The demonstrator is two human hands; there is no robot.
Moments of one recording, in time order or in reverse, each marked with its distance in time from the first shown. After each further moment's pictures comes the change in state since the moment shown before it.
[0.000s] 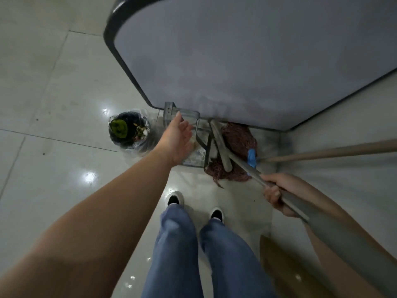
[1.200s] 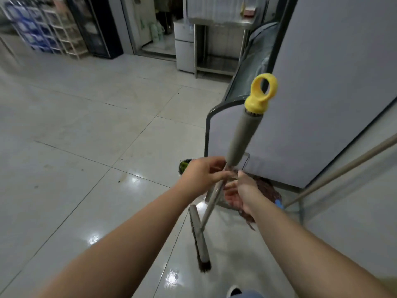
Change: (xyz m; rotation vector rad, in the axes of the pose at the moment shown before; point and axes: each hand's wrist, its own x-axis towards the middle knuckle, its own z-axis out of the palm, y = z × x) left_hand -0.432 -0.051 -0.189 0.889 -0.006 1.030; right_hand -0.155 0.308 0.254 -0.250 0.023 -0.710
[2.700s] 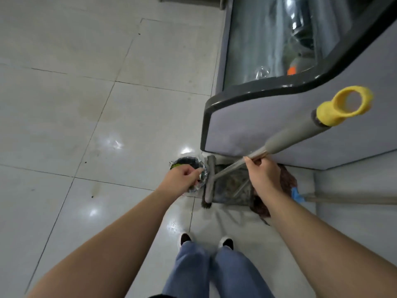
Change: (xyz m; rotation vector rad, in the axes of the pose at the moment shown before) left_hand 0.350 -0.289 -0.067 -0.001 -0.274 -0.704; right_hand 0.357 -0.192 0.061 -0.502 0.603 -0.238
